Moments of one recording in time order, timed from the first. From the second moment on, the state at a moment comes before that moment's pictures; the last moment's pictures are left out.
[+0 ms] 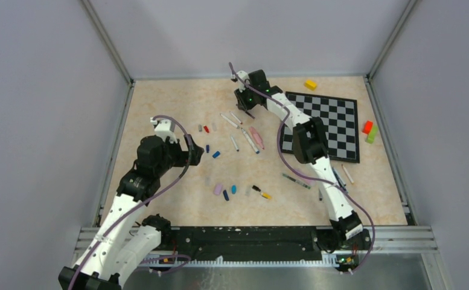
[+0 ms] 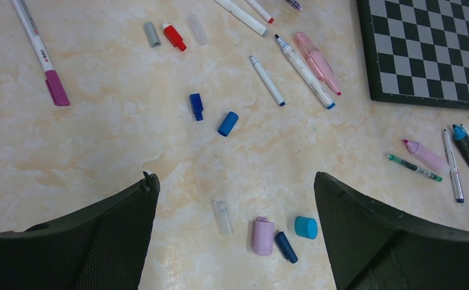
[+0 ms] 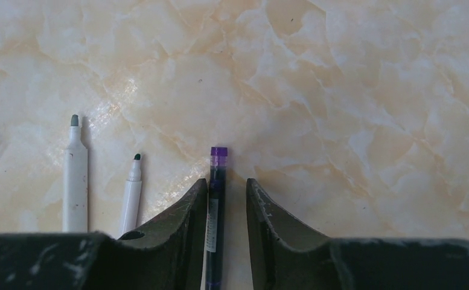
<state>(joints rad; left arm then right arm) -0.30 0.73 0.69 -0.39 0.09 -0.34 0.48 2.69 2.45 -0.47 -0.30 -0.22</state>
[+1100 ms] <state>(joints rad) -0.30 0.70 0.68 -0.39 0.15 -0.39 0.48 2.52 2.16 -0.46 -0.42 -0.08</state>
